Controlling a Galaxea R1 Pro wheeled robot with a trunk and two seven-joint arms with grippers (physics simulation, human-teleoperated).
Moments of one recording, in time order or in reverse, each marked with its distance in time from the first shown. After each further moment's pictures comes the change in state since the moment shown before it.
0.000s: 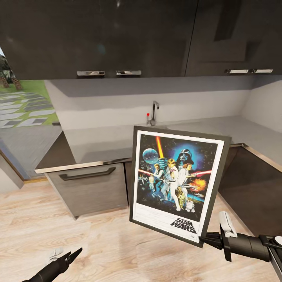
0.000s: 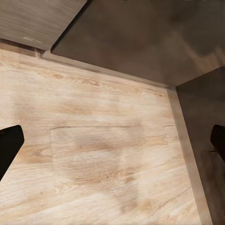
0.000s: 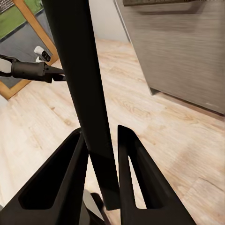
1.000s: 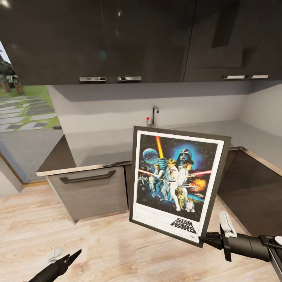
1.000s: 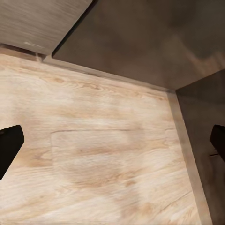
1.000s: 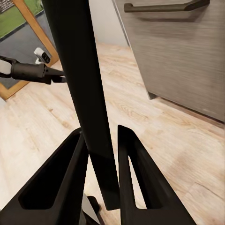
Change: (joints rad) left arm 0.000 0.000 0.001 0.024 0.002 -0.001 -0.001; right arm 0.000 0.000 0.001 0.000 0.000 0.001 0.000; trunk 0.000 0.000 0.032
